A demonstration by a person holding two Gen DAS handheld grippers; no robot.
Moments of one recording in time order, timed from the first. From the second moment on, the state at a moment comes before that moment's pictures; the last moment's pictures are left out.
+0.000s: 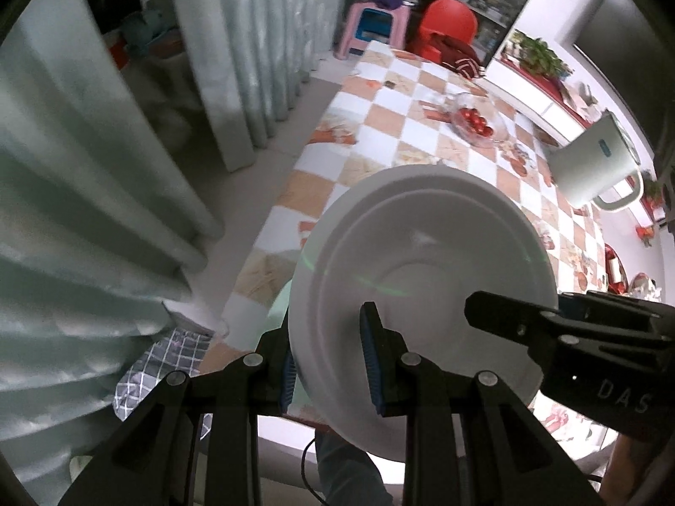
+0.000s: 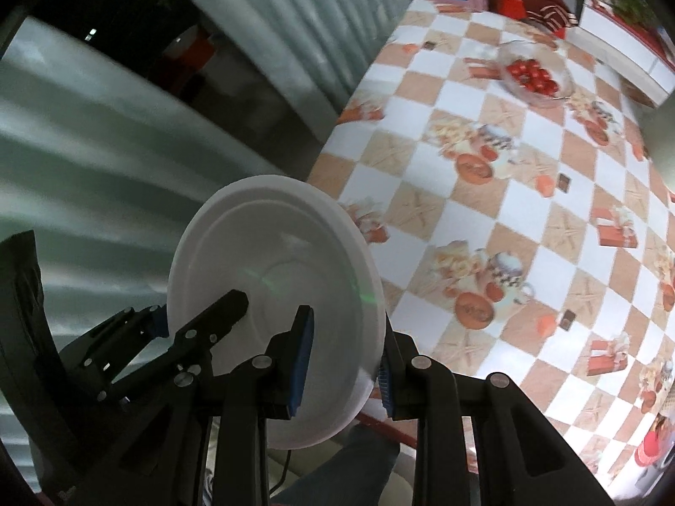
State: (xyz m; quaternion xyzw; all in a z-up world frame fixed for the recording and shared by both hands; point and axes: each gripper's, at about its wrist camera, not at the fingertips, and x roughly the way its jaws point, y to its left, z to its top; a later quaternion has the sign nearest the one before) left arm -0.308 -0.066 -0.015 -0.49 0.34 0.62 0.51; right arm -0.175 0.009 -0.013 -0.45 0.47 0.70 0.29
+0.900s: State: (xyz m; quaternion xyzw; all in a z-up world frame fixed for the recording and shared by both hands) left arm -0.343 -0.098 -0.075 -0.52 0.37 0.62 0.46; right arm -0.225 -0.020 -0.081 -0.52 0.46 0.67 0.25
